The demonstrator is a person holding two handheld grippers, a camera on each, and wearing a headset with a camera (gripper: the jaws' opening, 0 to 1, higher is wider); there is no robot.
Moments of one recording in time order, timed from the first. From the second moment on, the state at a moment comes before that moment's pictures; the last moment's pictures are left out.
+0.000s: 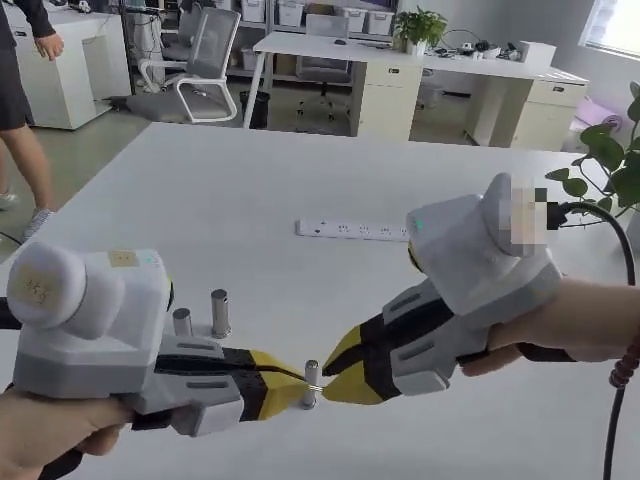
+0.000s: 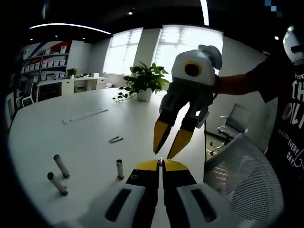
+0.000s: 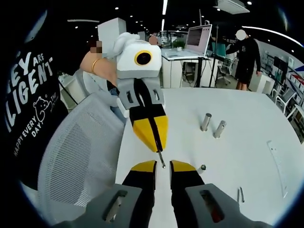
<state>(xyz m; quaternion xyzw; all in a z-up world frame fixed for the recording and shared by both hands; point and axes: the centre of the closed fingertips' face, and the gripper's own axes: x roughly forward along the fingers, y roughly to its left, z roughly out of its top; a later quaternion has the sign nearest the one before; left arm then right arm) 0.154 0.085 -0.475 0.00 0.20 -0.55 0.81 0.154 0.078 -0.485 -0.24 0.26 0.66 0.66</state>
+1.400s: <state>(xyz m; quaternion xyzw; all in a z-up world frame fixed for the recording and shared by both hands) 0.127 0.069 -0.467 0.01 0.19 -0.62 0.77 0.116 0.068 -0.487 -0.24 0.29 0.72 0.58</state>
